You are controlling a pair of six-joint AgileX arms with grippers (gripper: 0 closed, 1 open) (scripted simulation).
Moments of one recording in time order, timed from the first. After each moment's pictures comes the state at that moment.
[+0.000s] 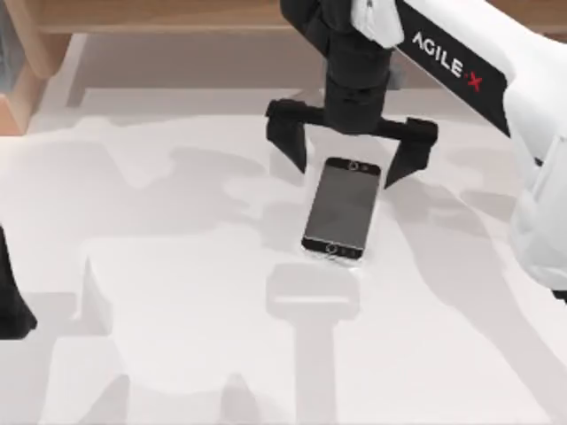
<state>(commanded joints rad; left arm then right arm) 0.00 0.00 0.00 0.00 0.00 0.00 0.54 2.63 2.58 -1.52 0.01 0.82</state>
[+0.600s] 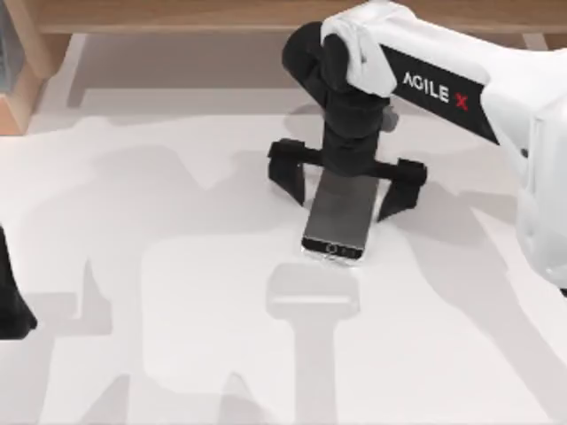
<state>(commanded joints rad) 0.00 0.00 0.00 0.00 0.00 0.00 0.54 2.61 2.26 -1.21 0.01 0.82</state>
